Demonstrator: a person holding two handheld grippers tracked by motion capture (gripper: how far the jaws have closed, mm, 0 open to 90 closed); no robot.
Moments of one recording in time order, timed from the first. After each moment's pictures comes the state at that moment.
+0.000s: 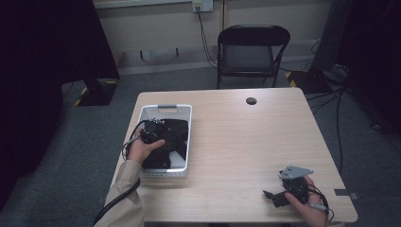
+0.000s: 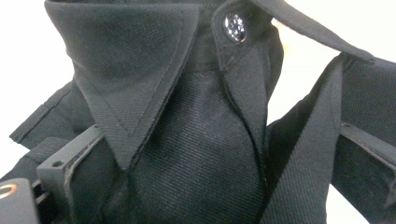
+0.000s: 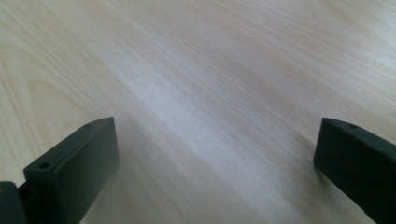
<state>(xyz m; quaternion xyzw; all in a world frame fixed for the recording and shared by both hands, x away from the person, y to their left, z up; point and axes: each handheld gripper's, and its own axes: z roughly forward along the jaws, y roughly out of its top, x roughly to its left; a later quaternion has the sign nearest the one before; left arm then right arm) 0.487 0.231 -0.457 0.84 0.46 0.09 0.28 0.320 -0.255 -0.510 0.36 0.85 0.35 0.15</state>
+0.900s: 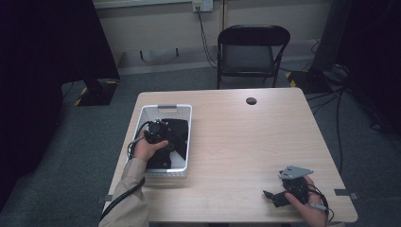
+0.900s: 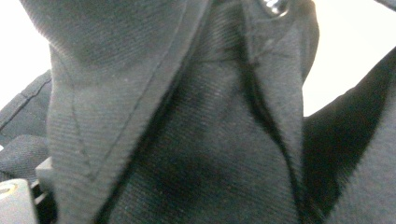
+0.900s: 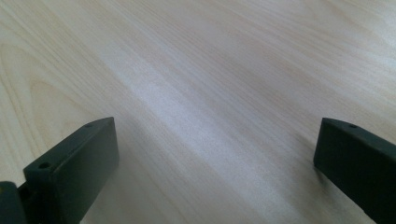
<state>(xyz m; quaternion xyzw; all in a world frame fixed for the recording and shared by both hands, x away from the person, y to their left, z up) 0.498 0.224 -0.474 0.84 0.47 0.08 0.24 0.320 -0.255 -0.510 0.36 0.85 0.35 0.15</state>
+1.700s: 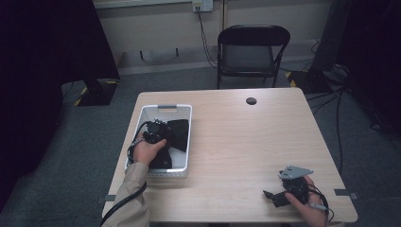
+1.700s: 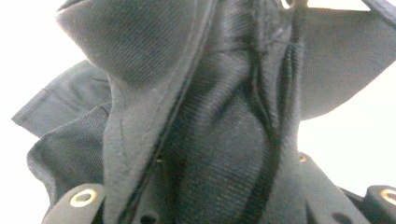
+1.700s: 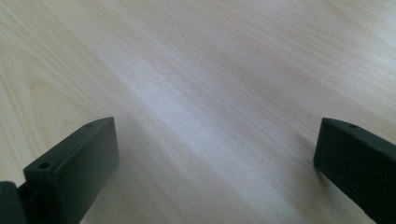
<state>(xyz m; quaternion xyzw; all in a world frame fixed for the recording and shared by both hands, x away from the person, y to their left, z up) 0.480 0.221 -0.449 0.83 0.49 0.10 0.26 0.320 -0.255 -0.510 0.36 0.85 0.35 0.15</state>
